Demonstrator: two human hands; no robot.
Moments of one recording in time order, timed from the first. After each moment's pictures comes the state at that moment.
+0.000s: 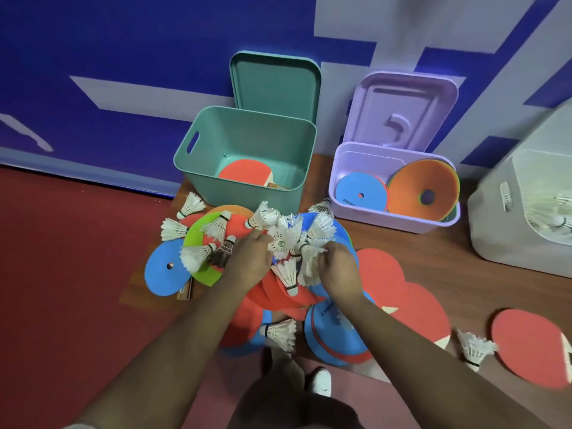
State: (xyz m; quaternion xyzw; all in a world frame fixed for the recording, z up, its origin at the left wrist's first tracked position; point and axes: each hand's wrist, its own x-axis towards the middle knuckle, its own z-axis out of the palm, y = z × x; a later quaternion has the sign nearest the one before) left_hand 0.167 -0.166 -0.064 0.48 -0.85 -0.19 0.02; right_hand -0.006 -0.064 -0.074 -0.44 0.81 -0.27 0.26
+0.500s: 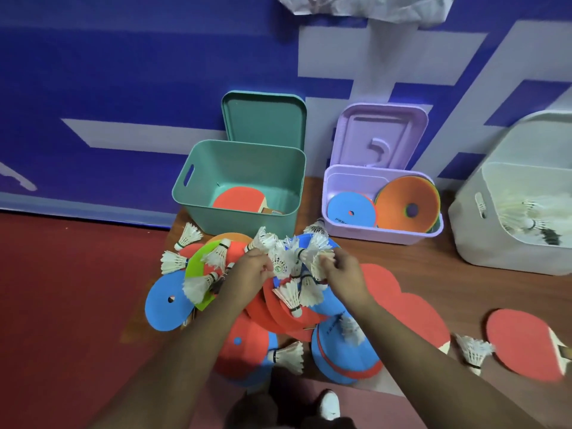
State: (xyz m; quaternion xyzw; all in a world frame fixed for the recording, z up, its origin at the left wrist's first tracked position) left_hand 0.179 -0.188 -0.046 0.42 -0.85 -0.31 0.09; right_hand -0.008 -0.075 -0.034 -0.33 0.76 -0.44 0.34
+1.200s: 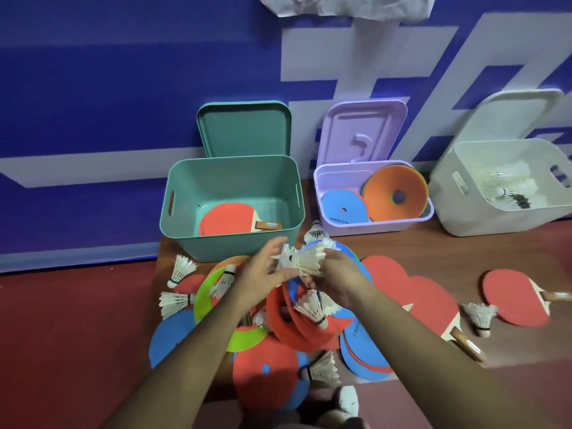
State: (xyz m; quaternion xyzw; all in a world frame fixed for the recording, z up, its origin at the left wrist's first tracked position) left_hand 0.185 -0.250 -0.031 0.28 -0.68 -0.67 0.12; right_hand 0.050 -0.137 0.005 -0.07 0.64 -0.54 0.54
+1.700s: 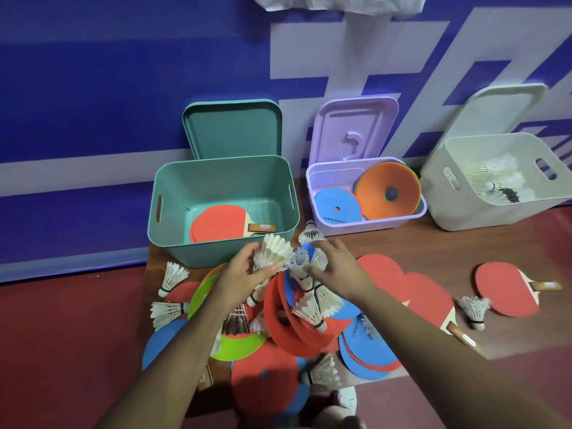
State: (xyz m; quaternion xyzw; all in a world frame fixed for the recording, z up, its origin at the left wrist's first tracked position) left_hand 0.197 -0.281 -0.049 0.34 -0.68 -0.65 0.11; right_hand 0.017 -0.129 -0.025 -0.41 0.85 -0.20 0.25
